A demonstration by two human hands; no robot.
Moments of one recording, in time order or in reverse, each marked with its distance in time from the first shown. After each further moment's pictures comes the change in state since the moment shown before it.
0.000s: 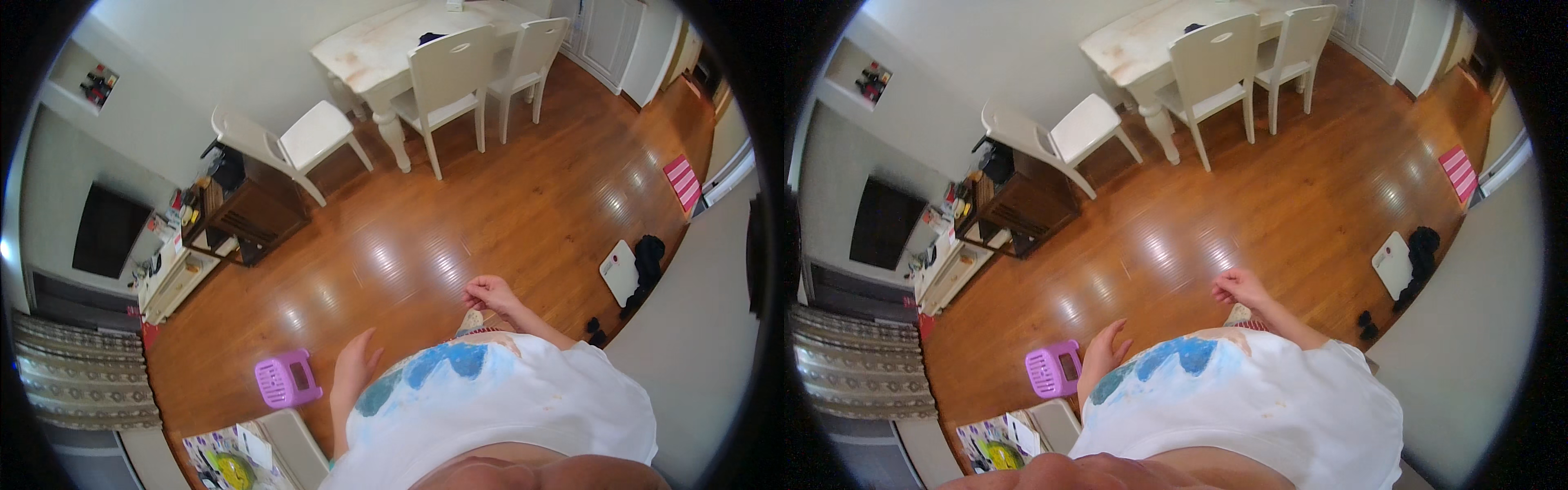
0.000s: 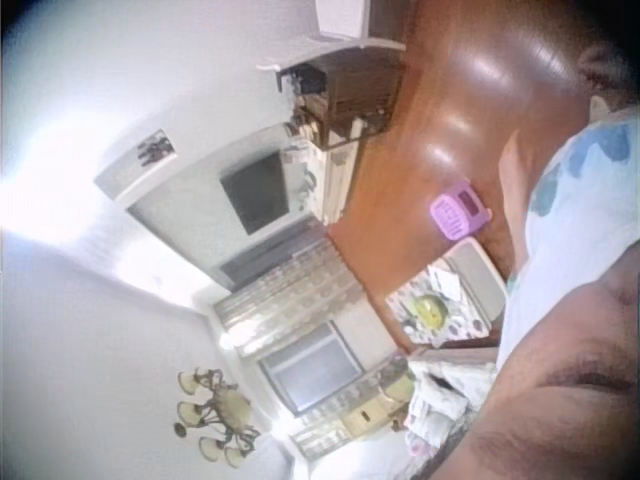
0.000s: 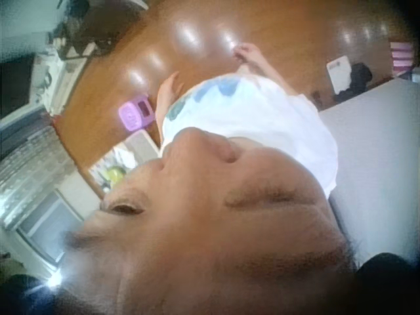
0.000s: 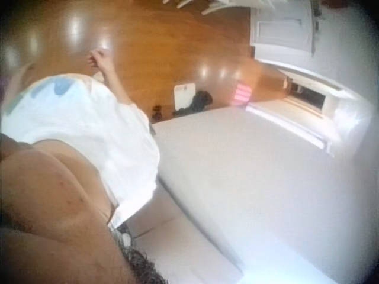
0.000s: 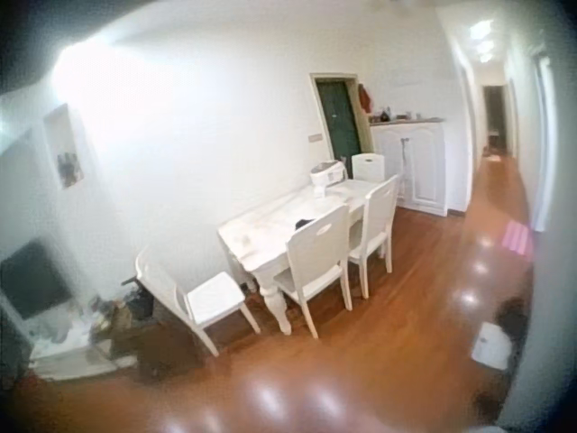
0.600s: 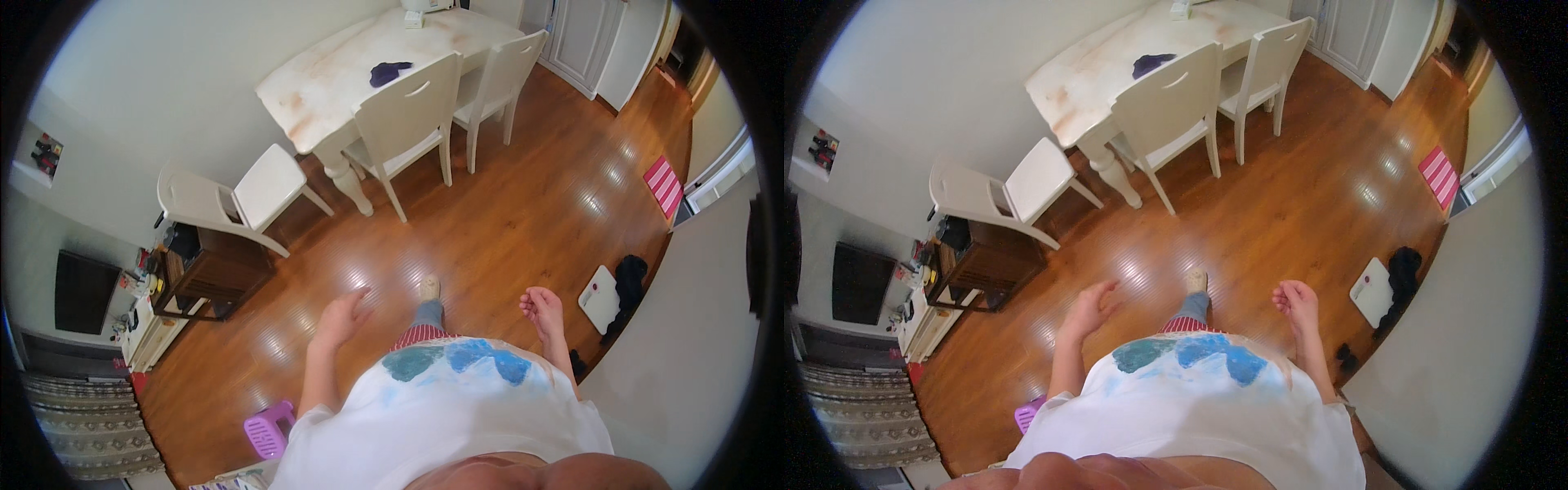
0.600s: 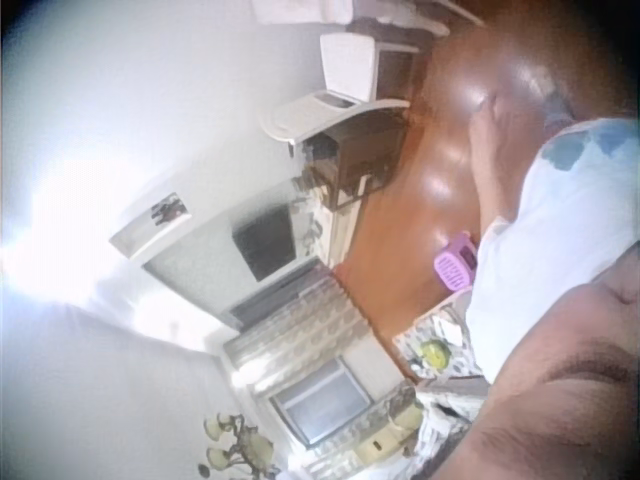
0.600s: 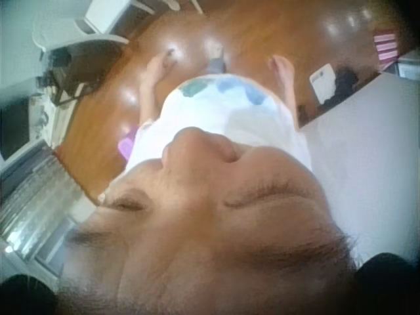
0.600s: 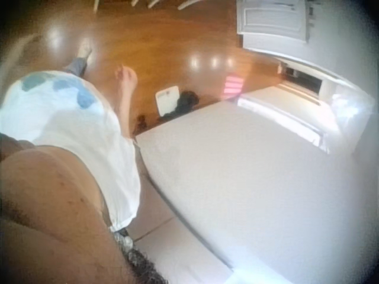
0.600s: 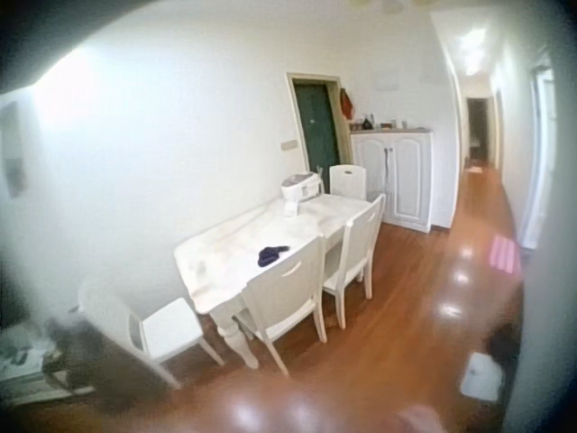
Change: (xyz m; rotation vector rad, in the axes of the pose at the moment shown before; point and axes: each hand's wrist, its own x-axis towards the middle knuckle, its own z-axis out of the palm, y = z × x) left_hand 0.370 0.078 0.011 0.021 -0.185 0.259; right_hand 0.055 -0.105 -0.221 0.396 0.637 -0.222
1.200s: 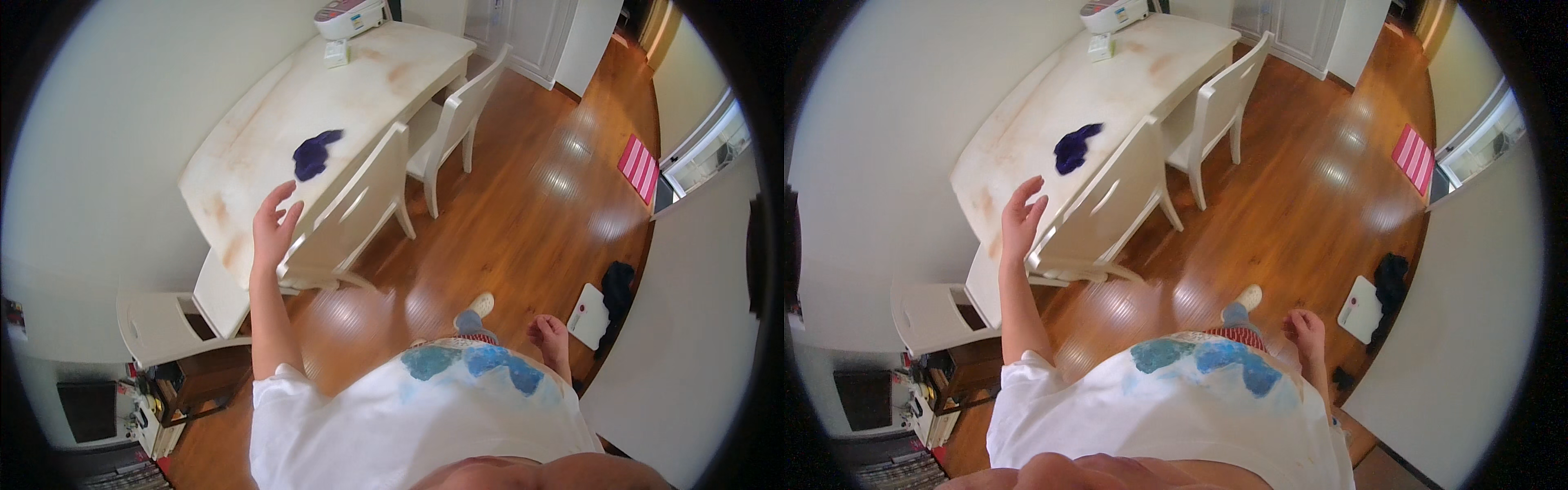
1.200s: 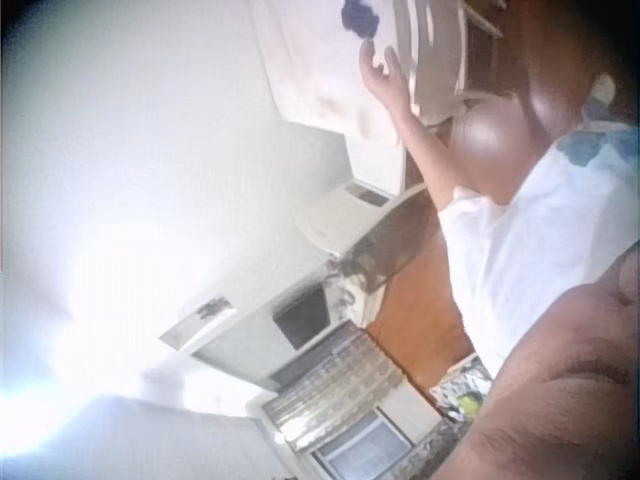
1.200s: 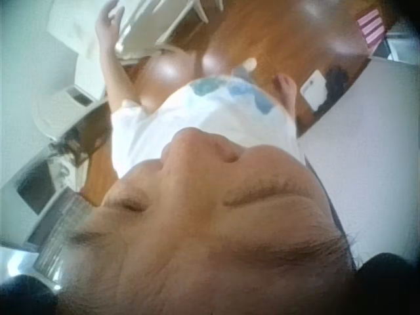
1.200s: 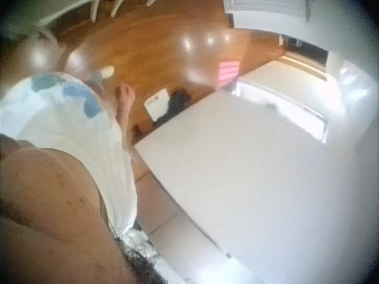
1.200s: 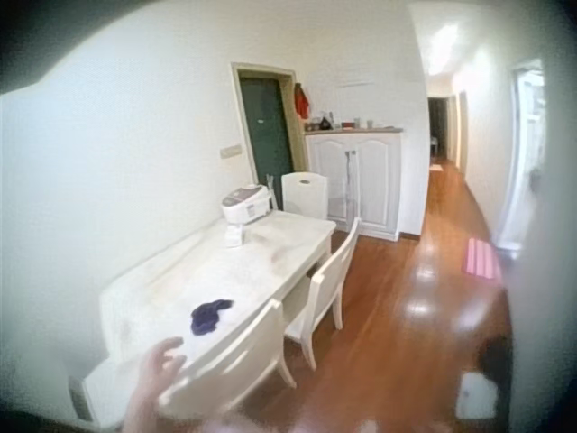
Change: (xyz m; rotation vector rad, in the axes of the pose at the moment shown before) left_hand 0.537 0.060 -0.147 -0.420 0.338 0.243; right_hand 0.225 -0.129 -0.004 -0.027 0.310 0.008
